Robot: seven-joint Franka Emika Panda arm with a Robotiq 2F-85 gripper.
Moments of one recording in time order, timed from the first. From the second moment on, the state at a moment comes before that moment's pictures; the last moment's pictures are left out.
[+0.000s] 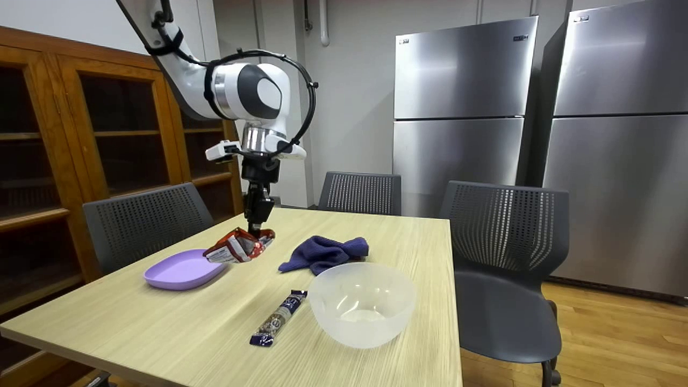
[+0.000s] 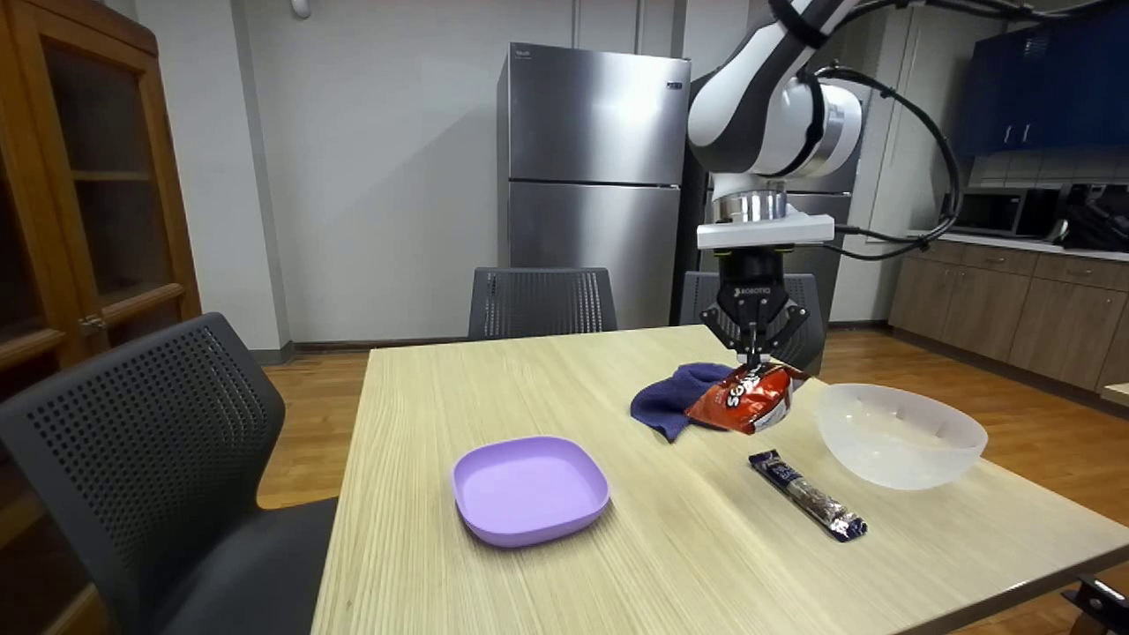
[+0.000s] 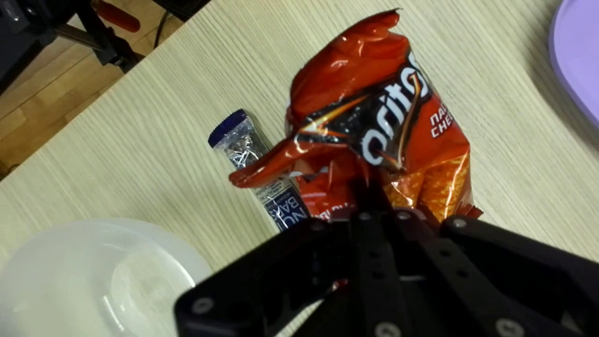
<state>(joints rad) 0.08 0.29 -0.10 -2.11 0.10 2.10 0.58</state>
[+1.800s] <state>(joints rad) -0.11 0.23 -0.25 -2.14 0.07 2.16 0.79</state>
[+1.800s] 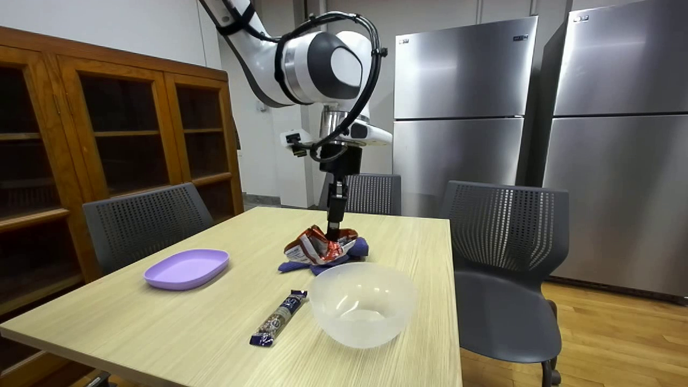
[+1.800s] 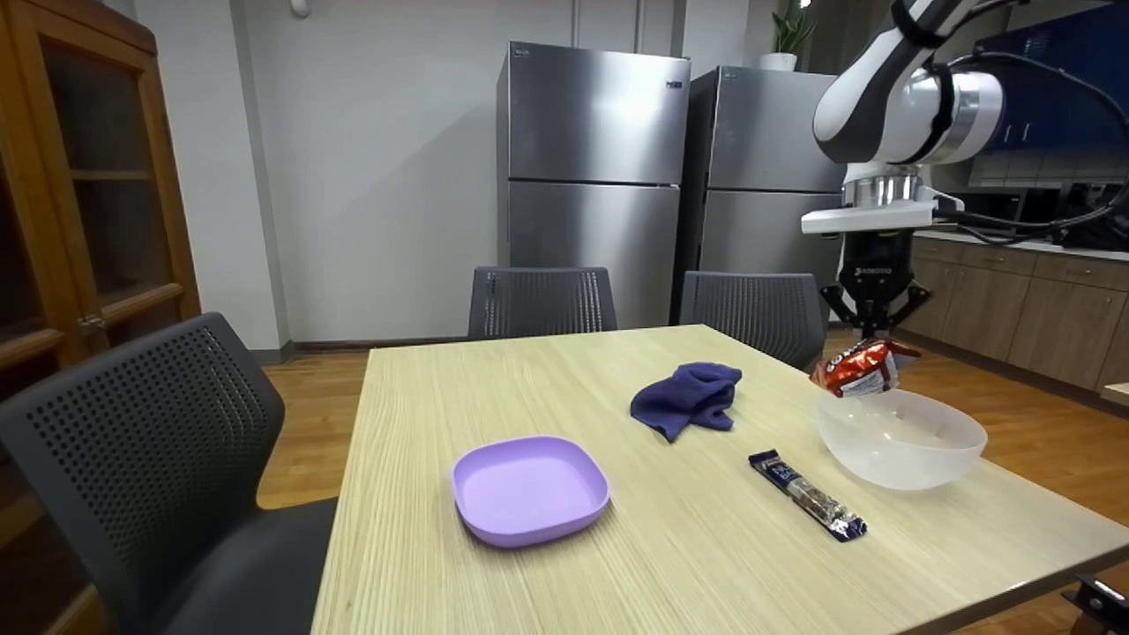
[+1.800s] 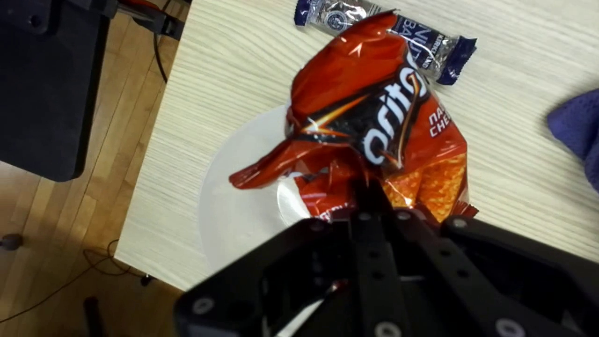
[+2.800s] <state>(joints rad) -0.12 0.40 -0.32 -2.07 0.01 2.24 1.04</state>
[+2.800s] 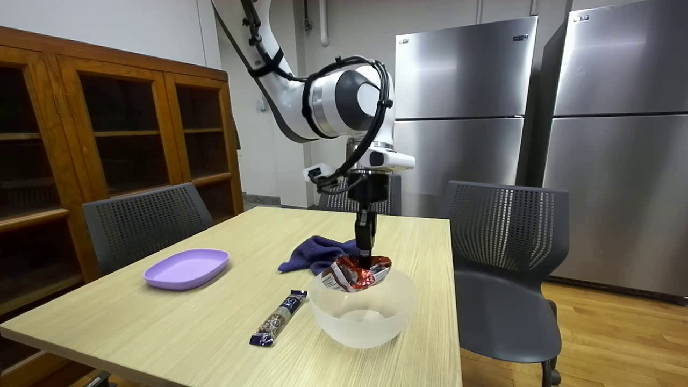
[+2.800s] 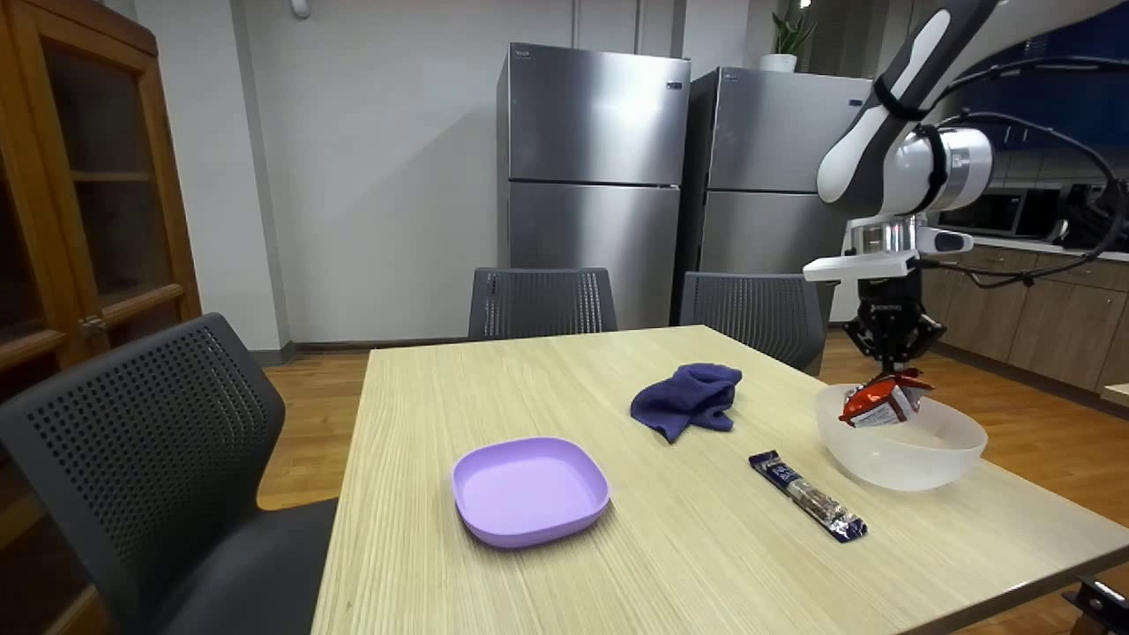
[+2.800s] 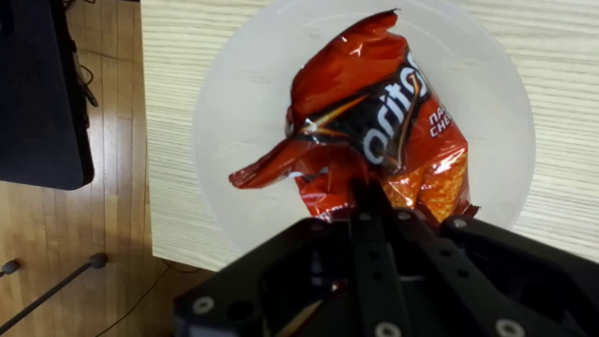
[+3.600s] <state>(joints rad) -0.12 0.36 -0.31 -2.05 0.02 2.22 1.02</state>
